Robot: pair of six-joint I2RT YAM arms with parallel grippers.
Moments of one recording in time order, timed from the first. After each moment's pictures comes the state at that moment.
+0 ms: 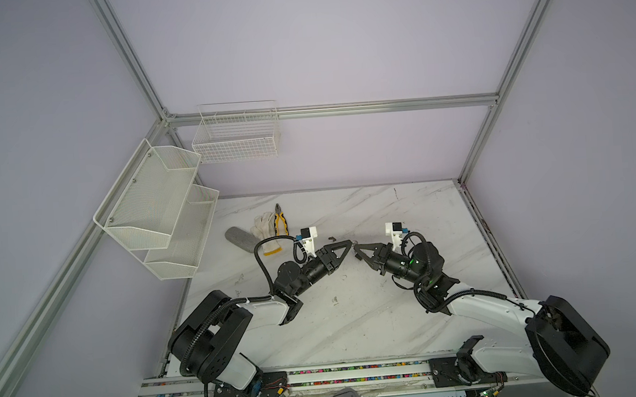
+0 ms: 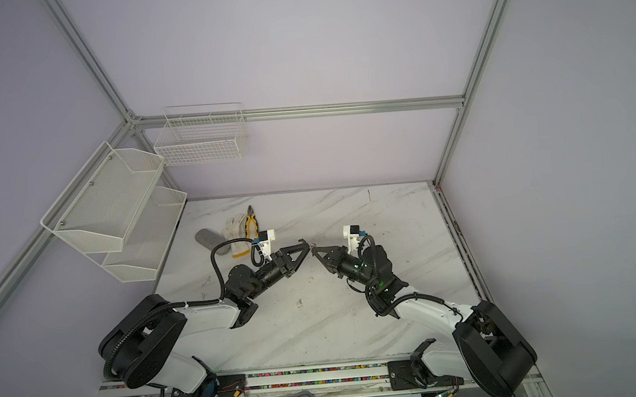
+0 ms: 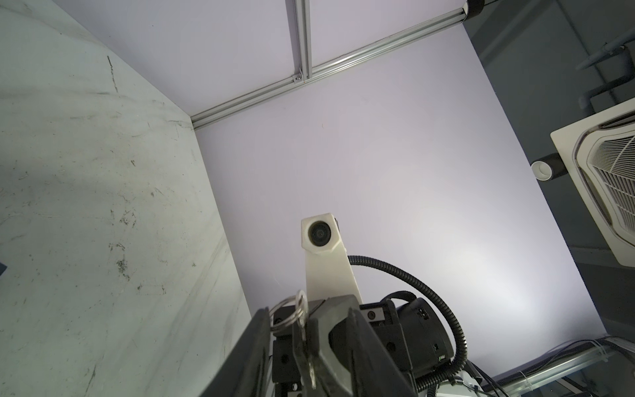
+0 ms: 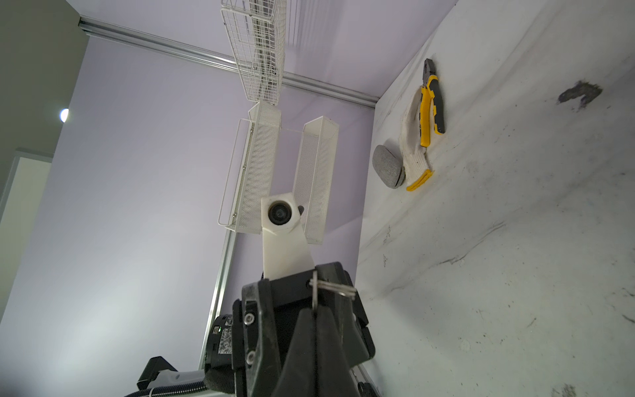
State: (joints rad) left arm -0.64 1.53 0.51 1.25 0.35 -1.31; right arm 0.64 1.25 0.52 0.74 -0.39 1.36
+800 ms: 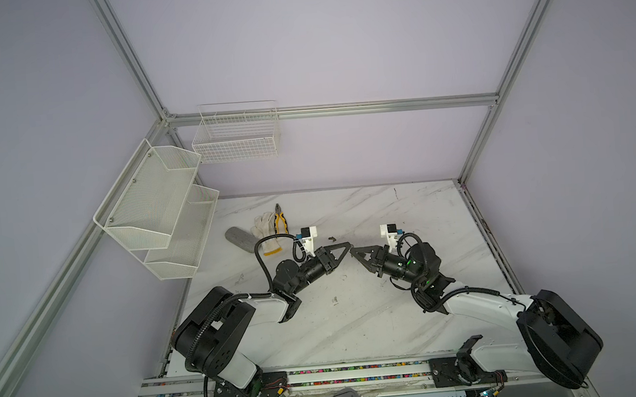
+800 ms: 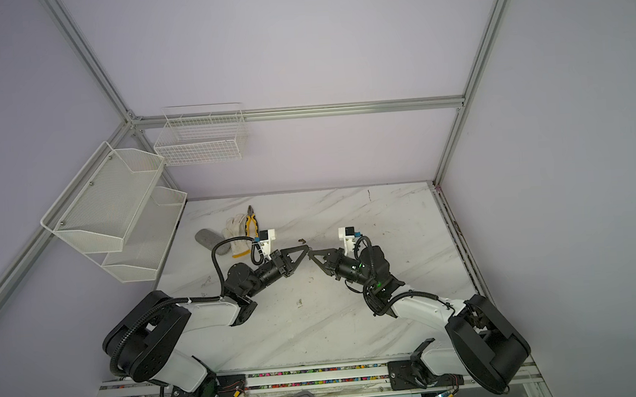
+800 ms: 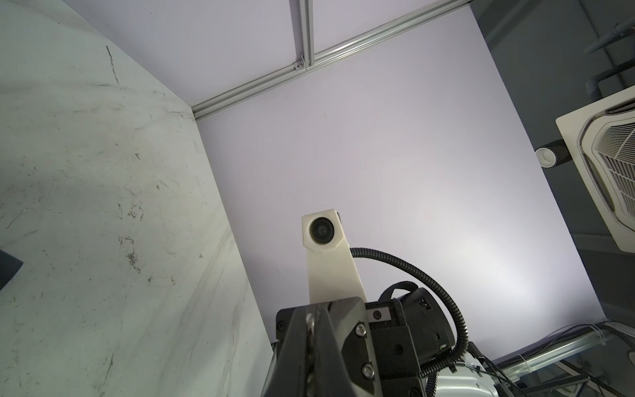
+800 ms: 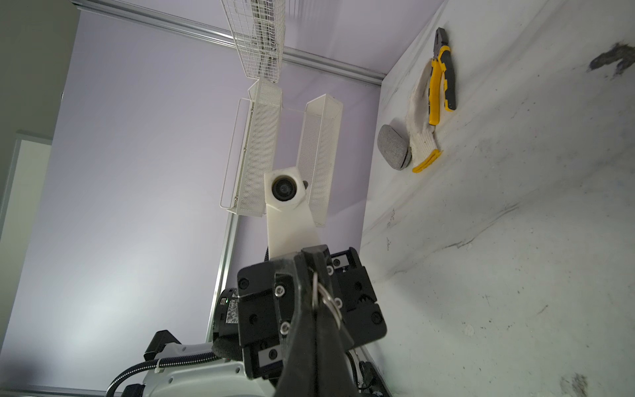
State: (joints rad) left arm -0.59 1.57 0.51 1.27 0.44 -1.30; right arm 0.65 1.30 0.52 0.79 -0.46 1.36
